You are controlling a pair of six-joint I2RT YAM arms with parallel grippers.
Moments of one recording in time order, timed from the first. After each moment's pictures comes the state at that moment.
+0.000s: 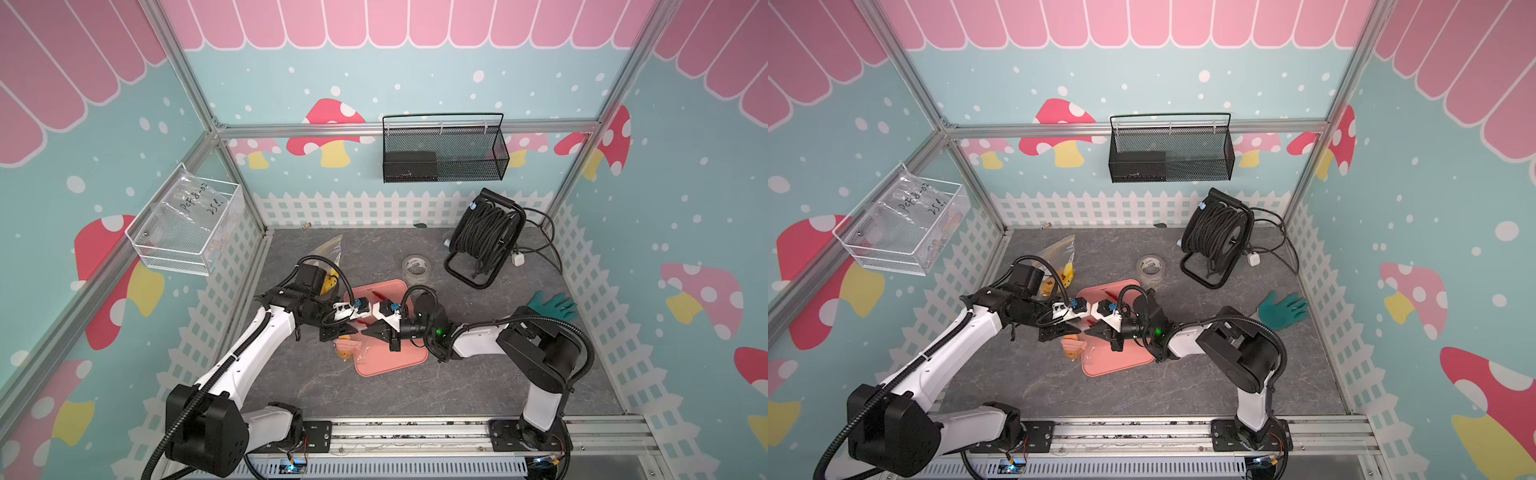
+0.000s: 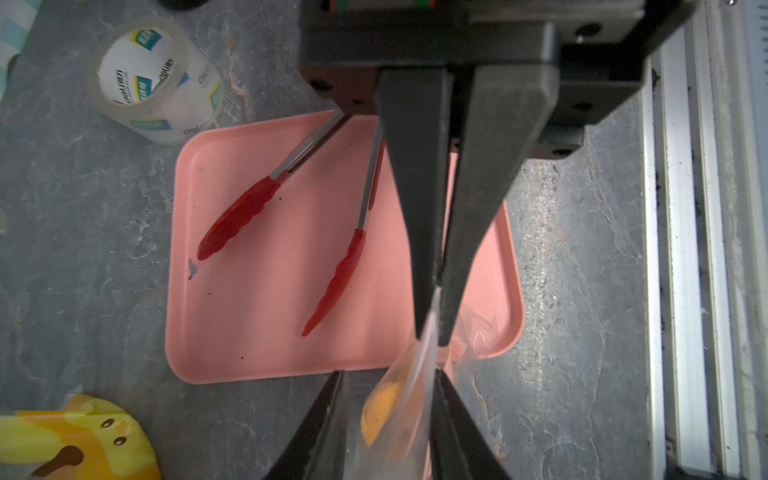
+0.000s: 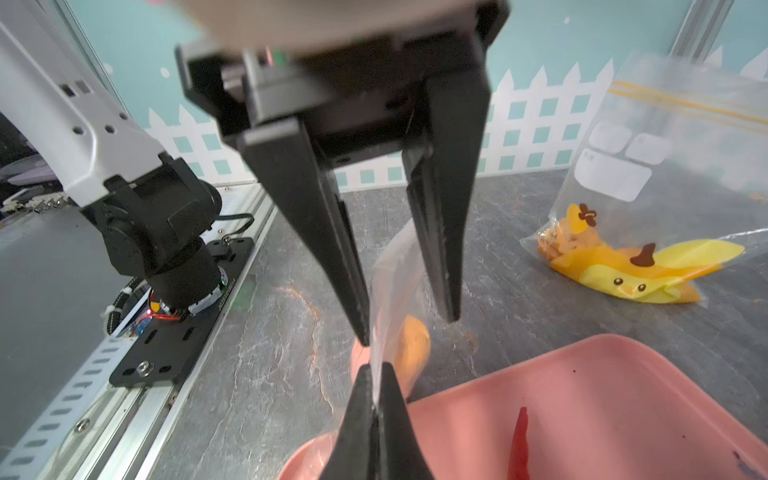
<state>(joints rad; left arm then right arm) -0.23 1.26 0.99 -0.95 0.56 1.13 0.85 1.83 0.80 0.89 -0.70 -0.02</state>
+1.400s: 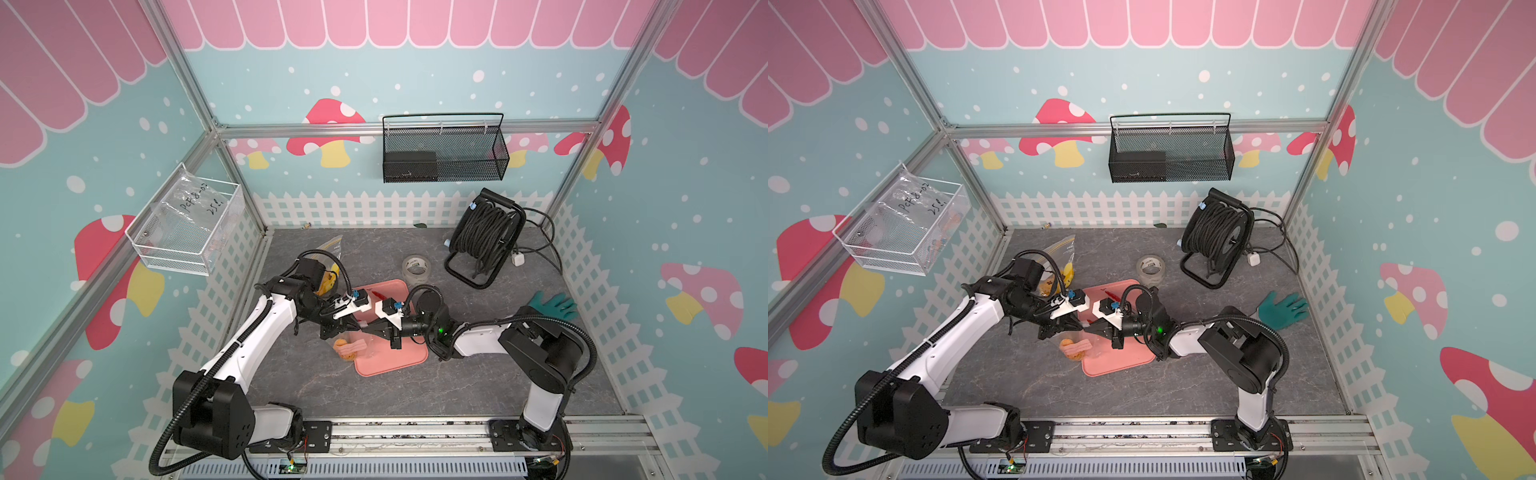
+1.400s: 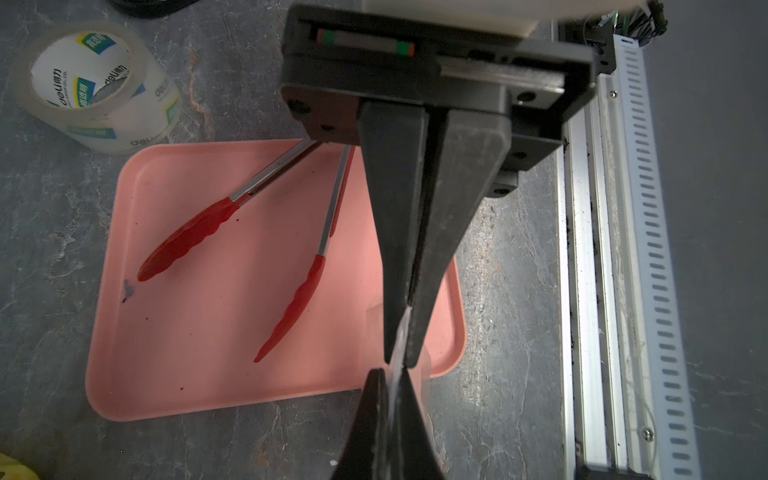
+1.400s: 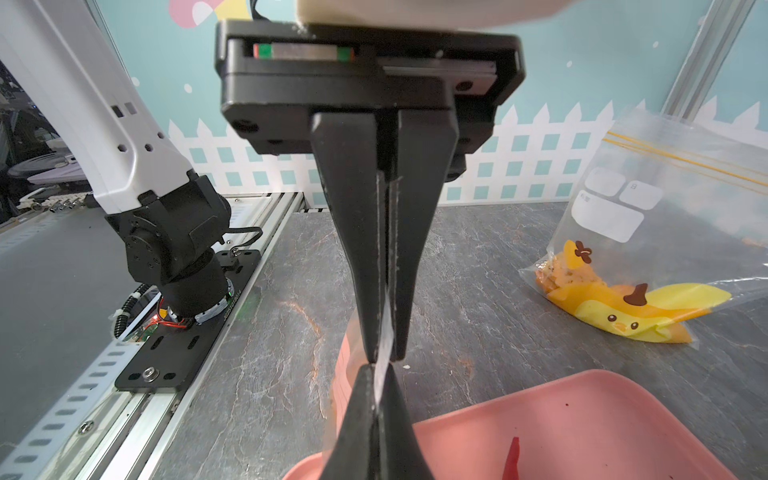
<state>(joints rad) -0.20 1.33 1.10 -1.10 0.71 1.10 0.84 1.82 0.80 0.91 -0.74 -0.05</state>
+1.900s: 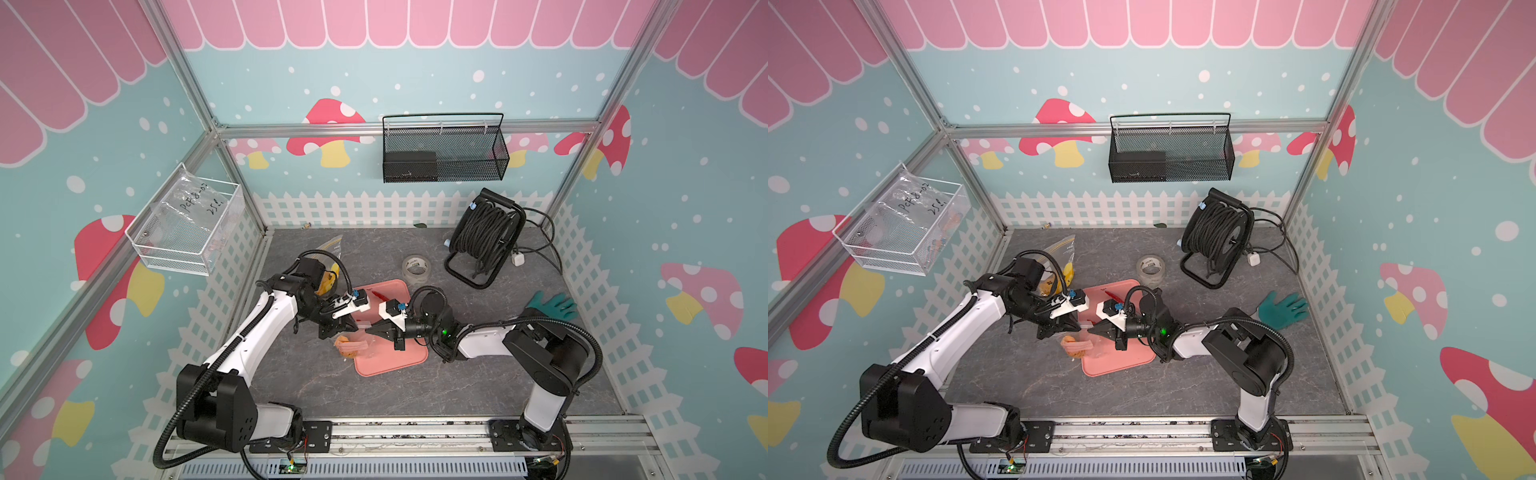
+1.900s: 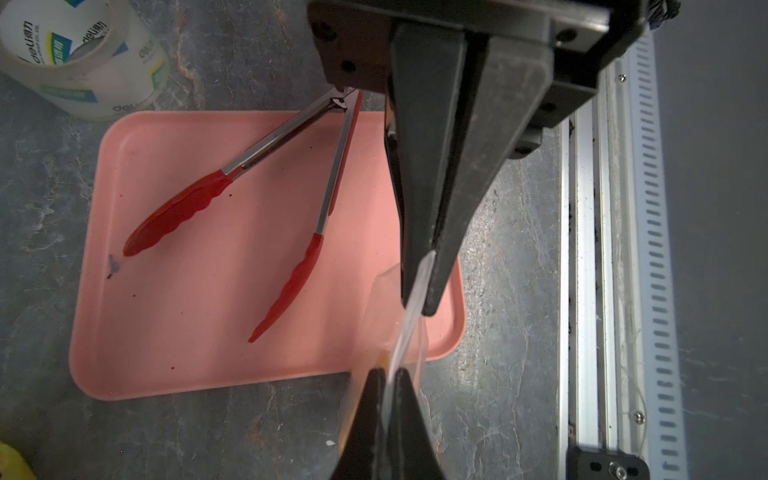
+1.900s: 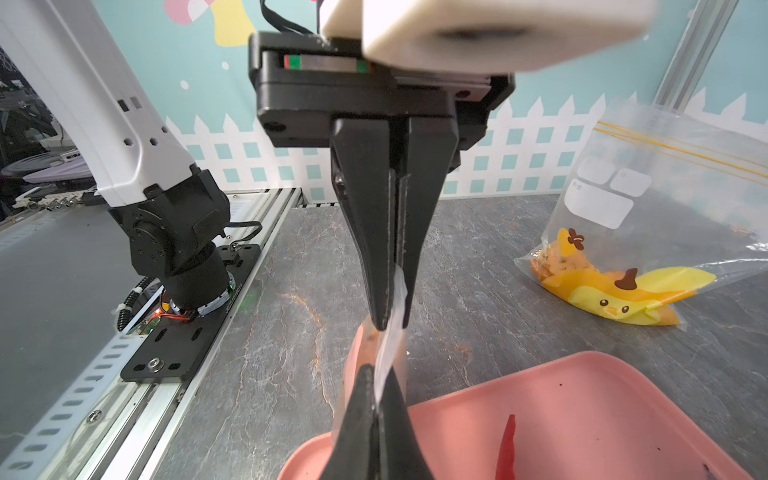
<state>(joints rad) -0.19 1.37 1.11 -1.14 0.68 1.11 0.83 1.79 0.76 0.91 -0.73 -0.05</state>
